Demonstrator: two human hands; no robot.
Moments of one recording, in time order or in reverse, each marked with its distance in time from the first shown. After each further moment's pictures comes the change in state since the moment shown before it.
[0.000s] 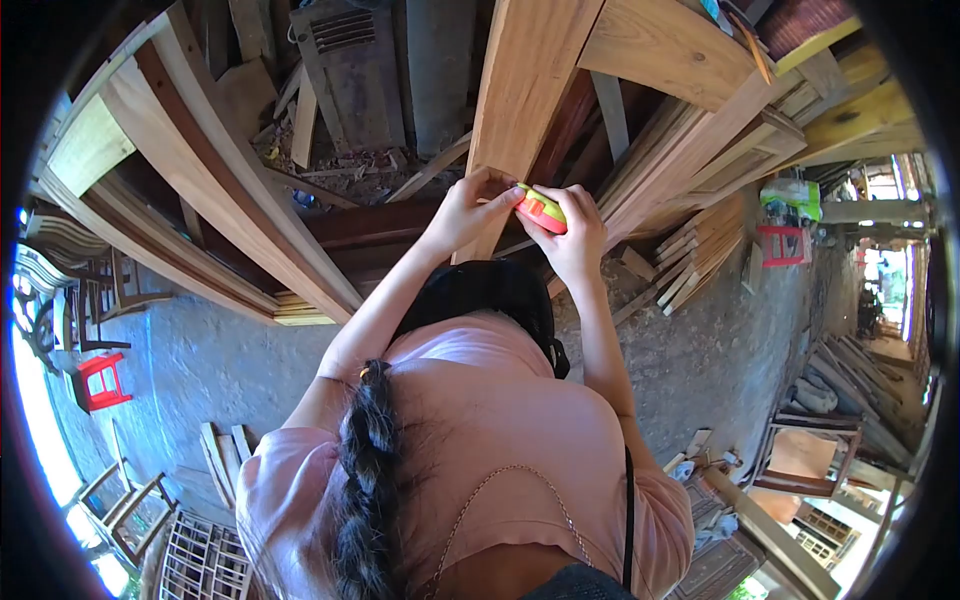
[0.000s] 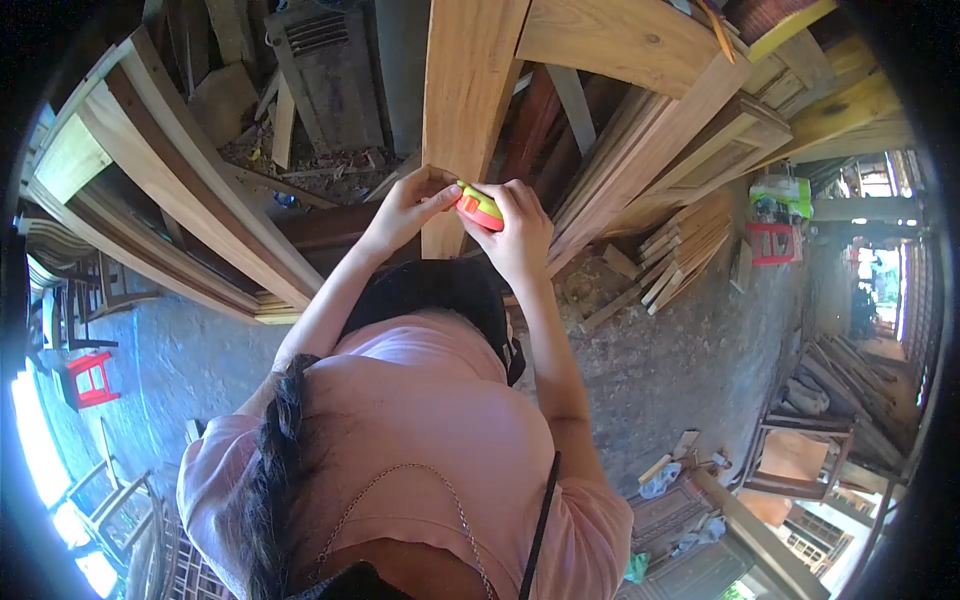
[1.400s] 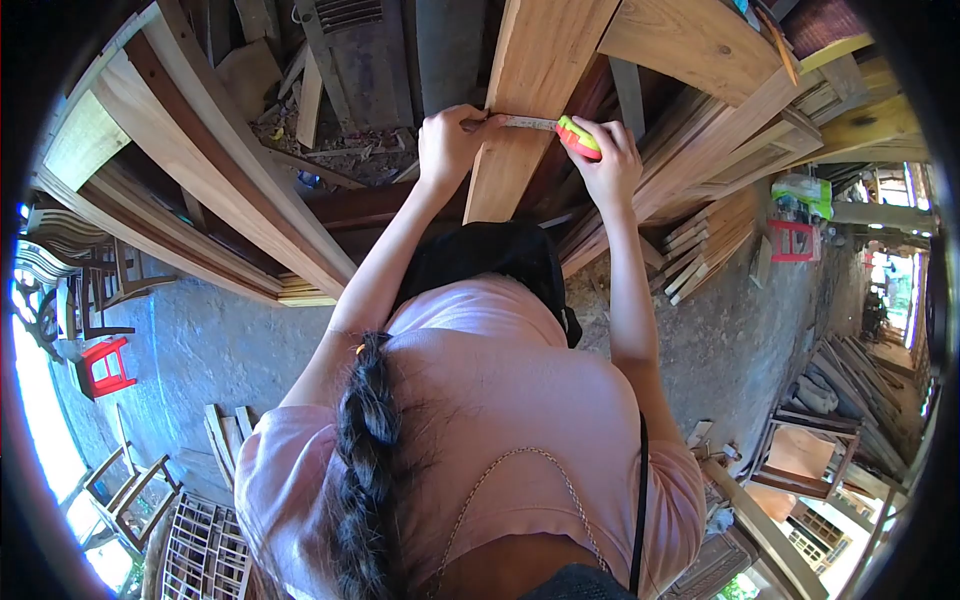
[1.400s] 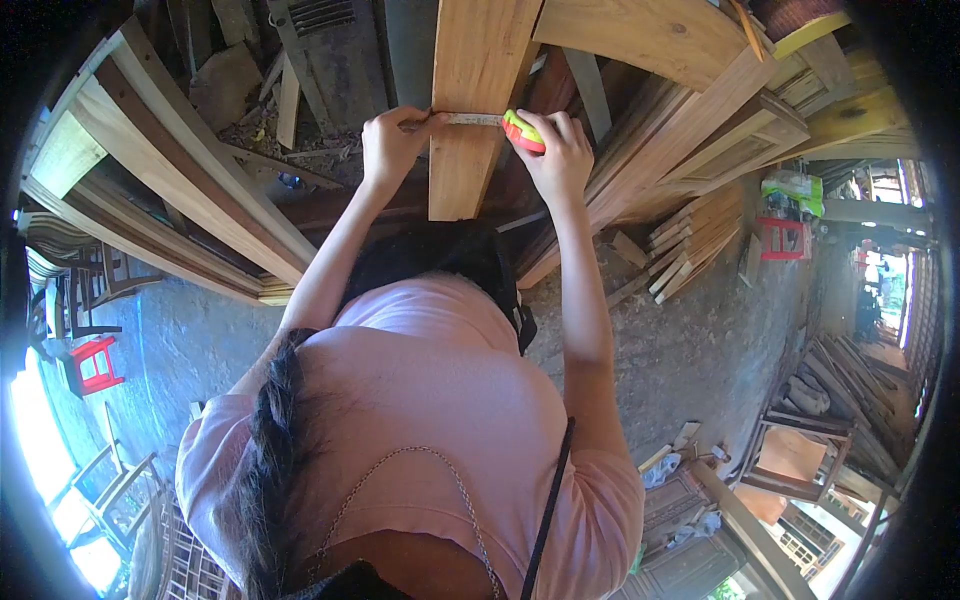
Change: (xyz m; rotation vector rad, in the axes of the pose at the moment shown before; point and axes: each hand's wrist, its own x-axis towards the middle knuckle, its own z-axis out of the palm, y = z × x) left_hand 0.052 0.000 -0.031 0.585 0.585 0.228; right_hand 0.044 0.089 0.025 -0.237 0.083 -0.104
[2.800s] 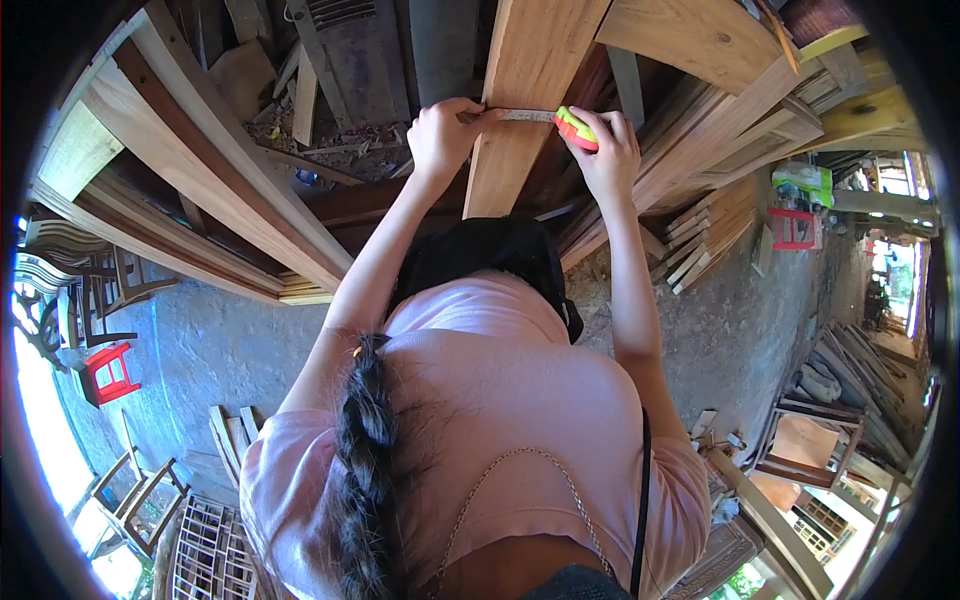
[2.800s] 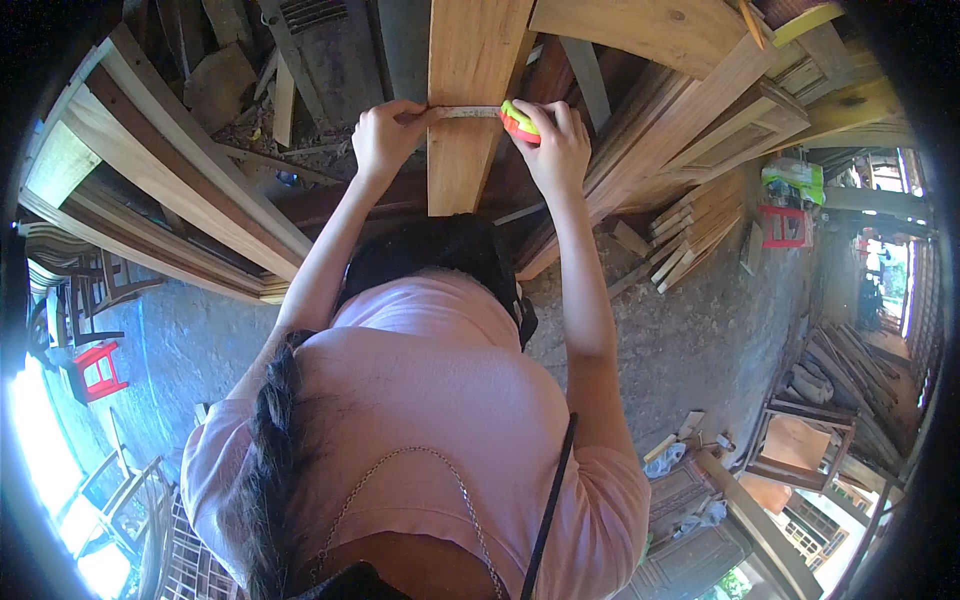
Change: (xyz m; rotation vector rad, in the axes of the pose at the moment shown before) left_hand 0.002 -0.004 -0.001 0.212 -0.043 -0.051; right_hand -0.001 -0.002 0.001 -0.023 -0.013 -0.007
